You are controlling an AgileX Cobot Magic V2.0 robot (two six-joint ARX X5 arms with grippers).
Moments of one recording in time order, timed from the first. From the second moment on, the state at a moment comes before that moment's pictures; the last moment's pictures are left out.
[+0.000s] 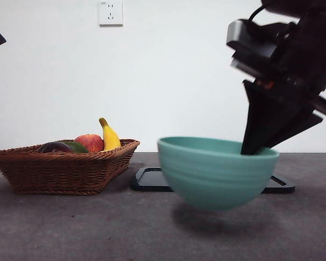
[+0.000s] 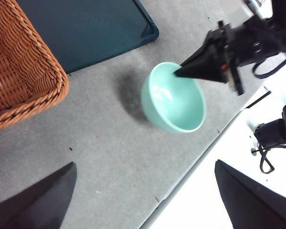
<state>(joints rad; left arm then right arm) -0.20 0.92 0.99 -0.98 0.71 0.11 0.56 1.30 0.78 -0.47 -0.23 0.14</state>
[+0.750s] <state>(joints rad) -0.20 0.92 0.99 -0.98 0.71 0.11 0.58 1.35 0.77 -0.46 -0.20 0.14</state>
